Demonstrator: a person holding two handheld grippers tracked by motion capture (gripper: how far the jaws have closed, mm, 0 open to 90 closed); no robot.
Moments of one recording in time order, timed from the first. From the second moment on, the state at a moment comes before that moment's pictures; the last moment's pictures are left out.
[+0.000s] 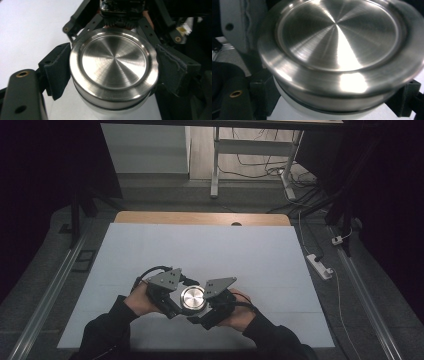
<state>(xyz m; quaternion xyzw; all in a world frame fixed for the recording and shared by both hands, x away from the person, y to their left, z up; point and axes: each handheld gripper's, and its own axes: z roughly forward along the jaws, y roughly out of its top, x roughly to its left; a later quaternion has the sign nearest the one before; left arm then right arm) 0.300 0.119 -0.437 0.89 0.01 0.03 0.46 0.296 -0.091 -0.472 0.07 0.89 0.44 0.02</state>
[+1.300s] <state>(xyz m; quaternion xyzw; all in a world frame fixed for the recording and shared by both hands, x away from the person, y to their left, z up) 0.296 0.116 -0.438 0.90 0.02 0.06 0.43 0.297 -0.089 -0.478 0.08 0.89 0.44 0.04</state>
